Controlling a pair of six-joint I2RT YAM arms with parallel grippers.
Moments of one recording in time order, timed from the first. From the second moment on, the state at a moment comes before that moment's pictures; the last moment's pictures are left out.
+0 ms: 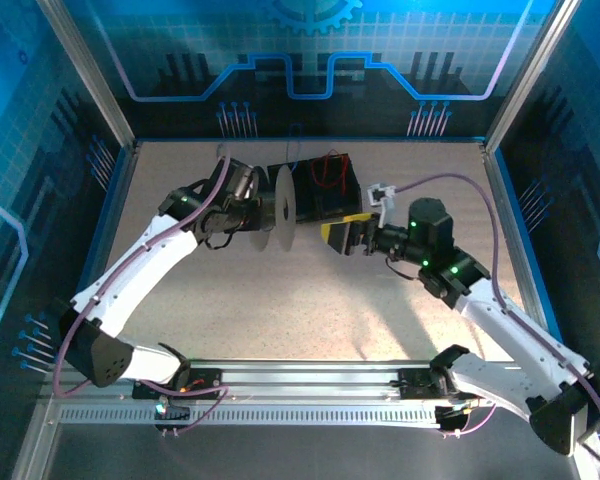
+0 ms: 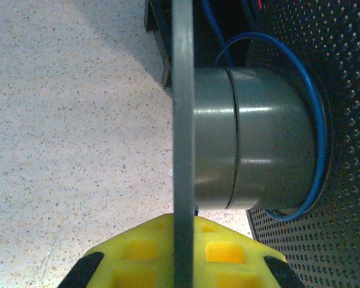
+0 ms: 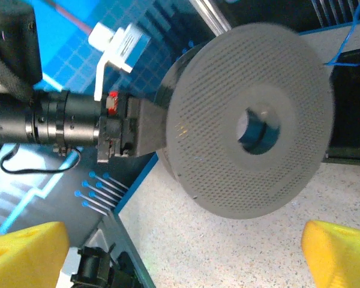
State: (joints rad) left arm -0.50 1.37 1.39 -0.94 -0.13 -0.49; right arm 0.51 0.95 0.82 -0.09 -0.51 0.63
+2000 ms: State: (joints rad) left arm -0.52 1.00 1.18 -0.94 0.05 -0.47; right arm 0.33 1.83 1.44 -0.10 -0.56 0.93
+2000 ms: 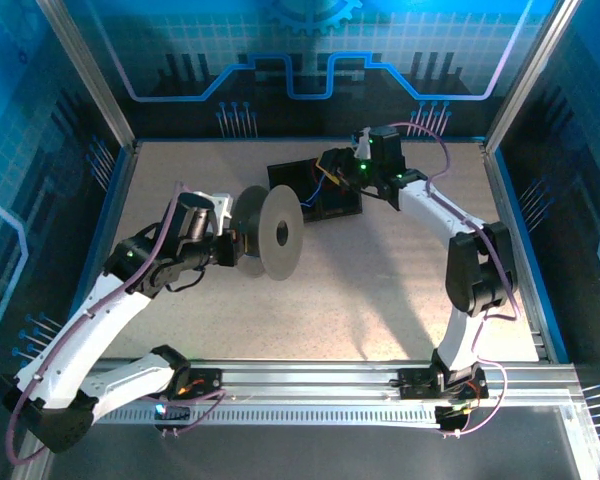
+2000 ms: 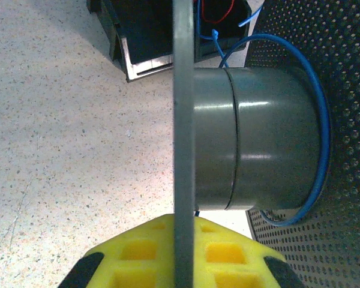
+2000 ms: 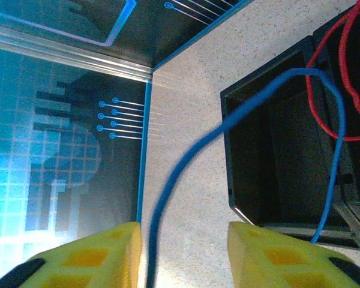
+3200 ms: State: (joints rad) left arm -0.47 1.39 1.25 -0.95 -0.22 -0.53; right arm 0.55 1.52 1.67 -0.16 -0.67 0.72
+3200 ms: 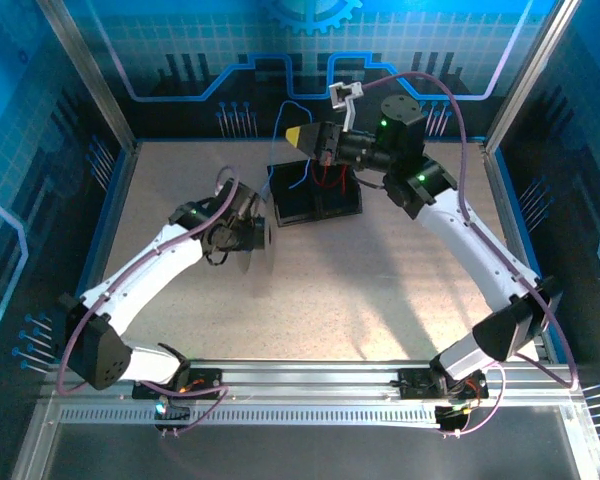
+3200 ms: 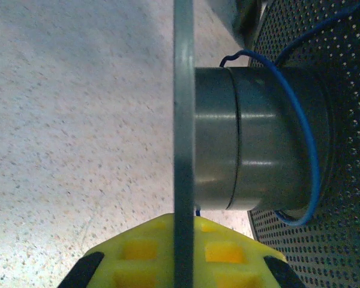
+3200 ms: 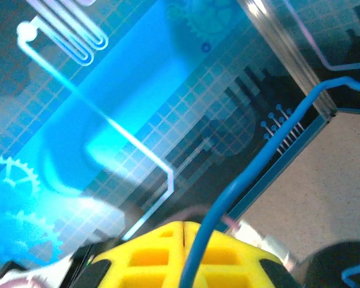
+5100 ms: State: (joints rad) left arm 0.29 1.67 1.64 -0.80 0.93 -0.89; right arm 0.35 1.06 0.72 -0.41 -0.46 0.29
